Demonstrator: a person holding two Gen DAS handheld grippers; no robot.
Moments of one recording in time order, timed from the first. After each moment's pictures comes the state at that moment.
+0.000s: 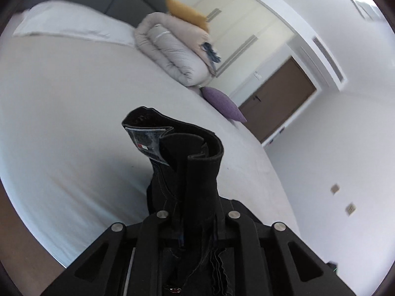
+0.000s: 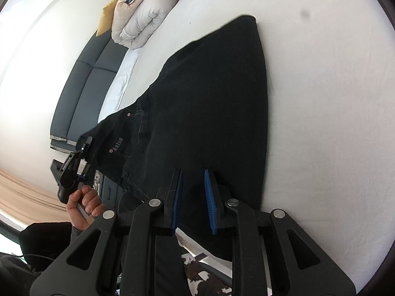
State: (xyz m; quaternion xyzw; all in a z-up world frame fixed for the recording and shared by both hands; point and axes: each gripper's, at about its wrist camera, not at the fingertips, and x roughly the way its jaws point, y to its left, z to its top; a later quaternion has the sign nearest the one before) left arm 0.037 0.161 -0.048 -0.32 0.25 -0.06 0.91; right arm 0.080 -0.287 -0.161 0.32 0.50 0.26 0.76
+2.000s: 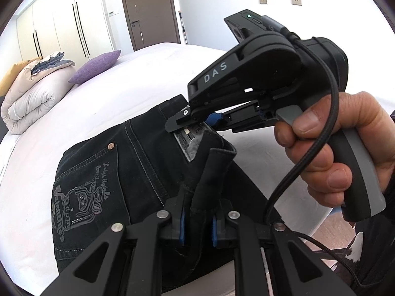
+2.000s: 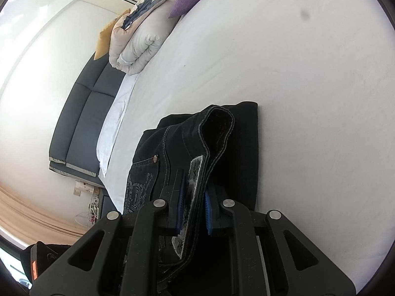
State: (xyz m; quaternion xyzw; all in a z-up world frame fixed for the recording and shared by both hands) left arm -0.009 -0.201 -0.101 0.17 0.36 -0.24 0.89; right arm 0.185 -0.325 -0.148 0.35 0.46 0.24 0.78
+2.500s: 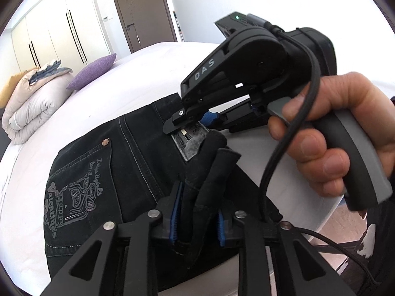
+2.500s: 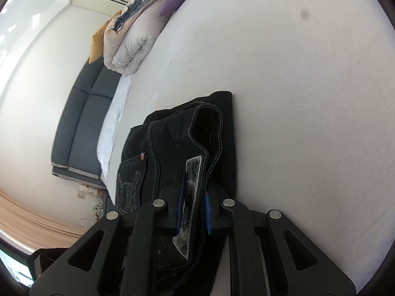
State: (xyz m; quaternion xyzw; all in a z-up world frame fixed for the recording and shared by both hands) left arm -0.008 -0.204 -0.110 0.20 0.35 -0.24 0.89; right arm 0.174 -0.346 -0.183 0.39 0.47 0.24 0.76
